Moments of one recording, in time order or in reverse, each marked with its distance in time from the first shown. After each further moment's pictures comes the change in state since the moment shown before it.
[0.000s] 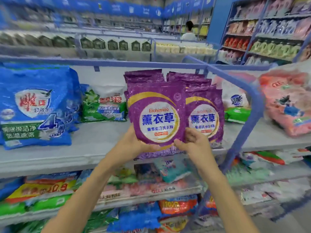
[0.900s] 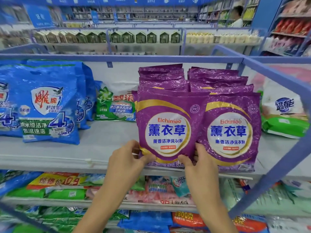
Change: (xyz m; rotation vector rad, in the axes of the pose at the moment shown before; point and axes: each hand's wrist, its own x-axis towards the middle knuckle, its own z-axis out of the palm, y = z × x) left_hand 0.004 -0.027 0.020 0.506 0.509 -0.333; right_hand 0.018 0.031 0.020 -0.319 0.035 -0.129
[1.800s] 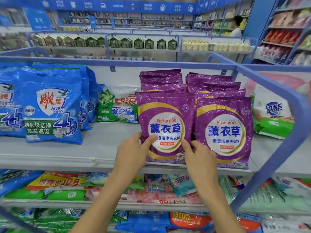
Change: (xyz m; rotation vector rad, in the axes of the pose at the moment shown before) left_hand 0.025 0.003 0.006 0.022 0.017 0.059; right_hand 0.015 -0.010 -0.001 -0.219 0.037 0.008
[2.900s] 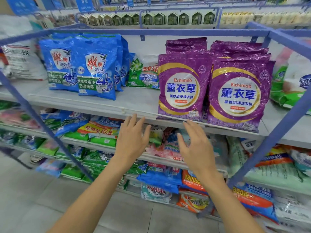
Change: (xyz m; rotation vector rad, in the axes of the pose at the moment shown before) left_hand -0.122 -0.059 -0.006 0.418 0.137 0.047; right_hand -0.095 0.044 0.002 -0.032 -0.196 -0.452
